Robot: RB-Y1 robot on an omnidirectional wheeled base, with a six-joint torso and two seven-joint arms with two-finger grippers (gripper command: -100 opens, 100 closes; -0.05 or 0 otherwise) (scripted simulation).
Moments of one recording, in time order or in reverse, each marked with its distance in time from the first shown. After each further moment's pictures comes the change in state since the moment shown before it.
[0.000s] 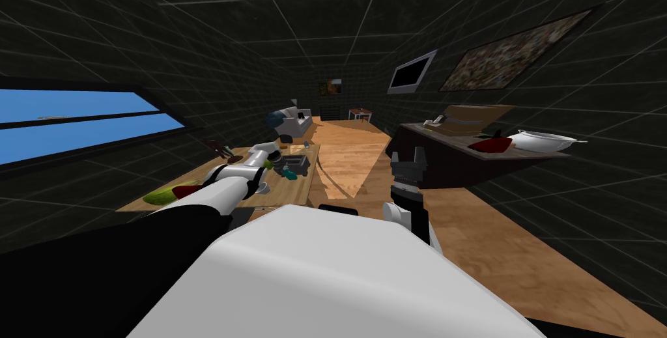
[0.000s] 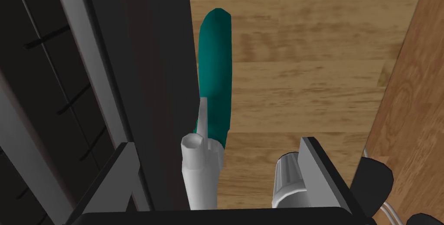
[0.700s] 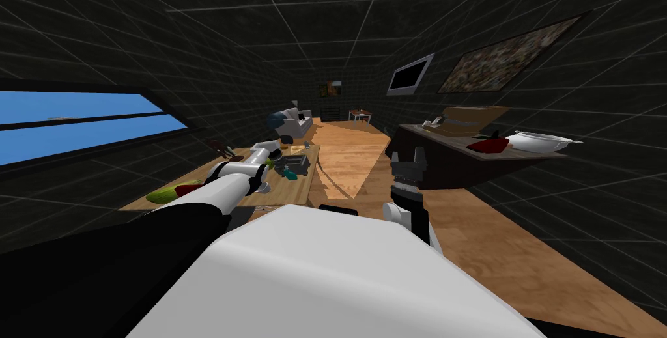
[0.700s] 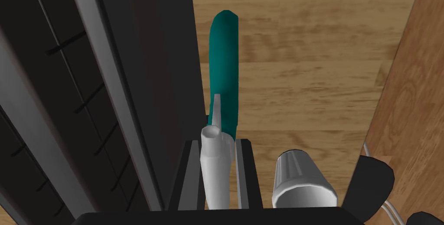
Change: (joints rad) left arm -0.059 -0.009 0.000 0.059 -0.032 -0.007 -0.012; right arm 0.000 0.000 0.000 0.000 0.000 0.000 0.000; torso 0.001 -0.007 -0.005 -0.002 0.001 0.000
